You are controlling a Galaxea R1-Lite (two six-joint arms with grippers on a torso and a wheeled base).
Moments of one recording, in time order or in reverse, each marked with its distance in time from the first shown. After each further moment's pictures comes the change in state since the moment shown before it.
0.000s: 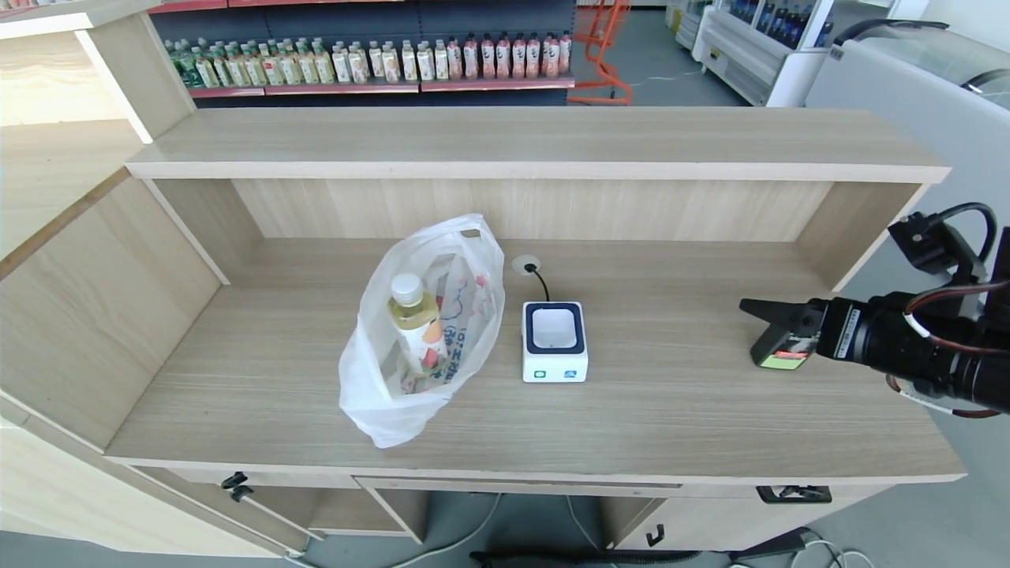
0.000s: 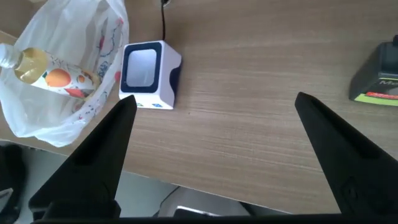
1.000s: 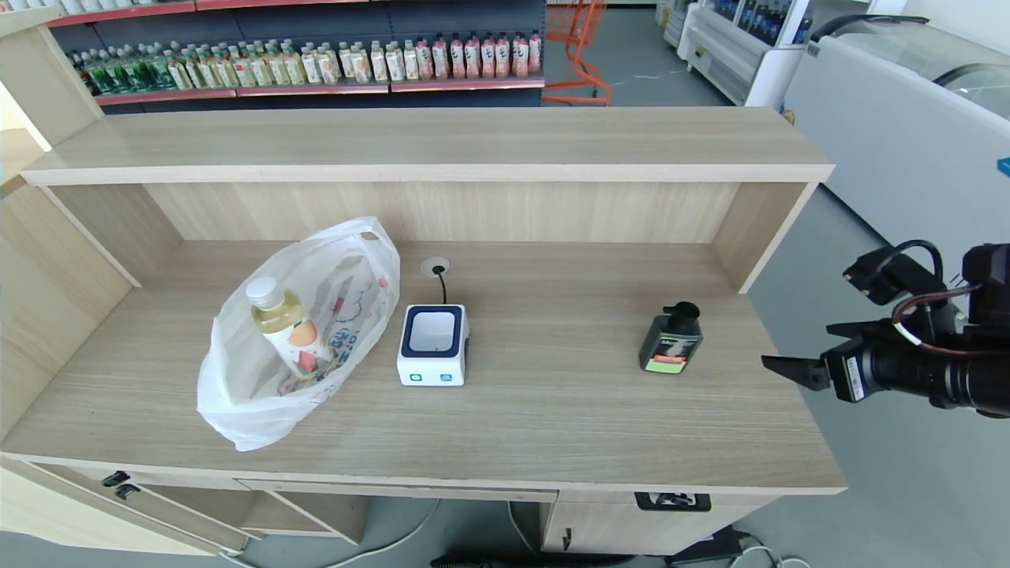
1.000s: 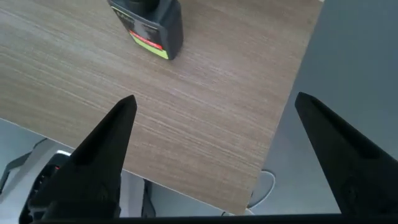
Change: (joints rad) left arm 0.001 0.002 0.000 0.000 0.000 0.001; right arm -0.121 0.094 -0.068 0.193 -0.006 -0.592
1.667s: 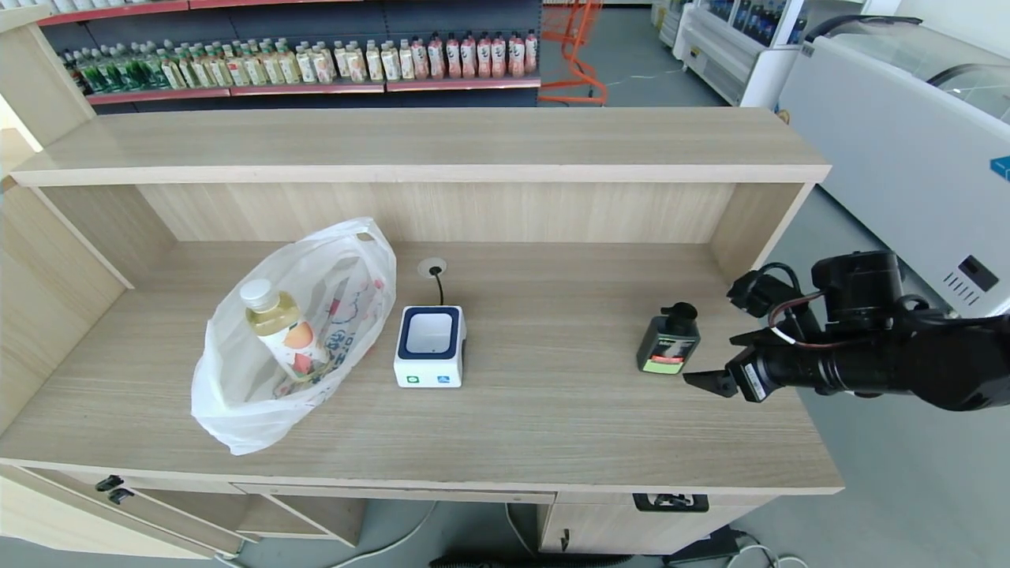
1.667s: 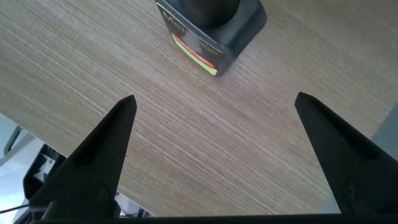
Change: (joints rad) left arm -0.001 -0.007 0.000 0.000 0.000 0.000; right arm 0.124 0.283 -0.181 0.043 0.023 -0.064
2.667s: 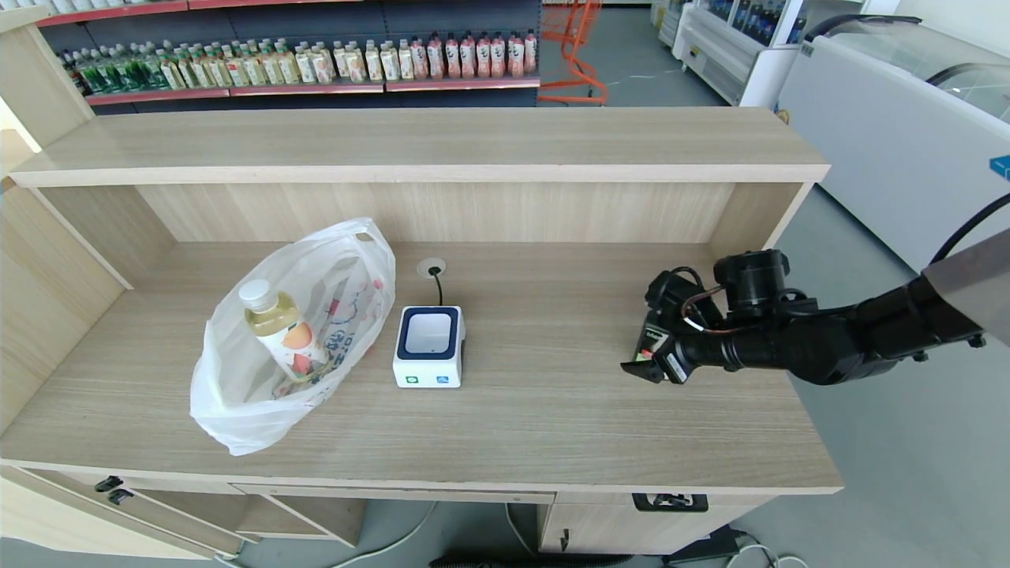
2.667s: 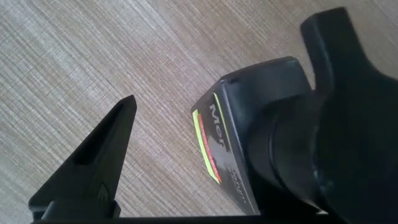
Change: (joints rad) left arm 0.000 -0.001 0.000 0.000 0.000 0.000; right arm 0.137 0.250 -0.259 -0.041 -0.009 -0.128
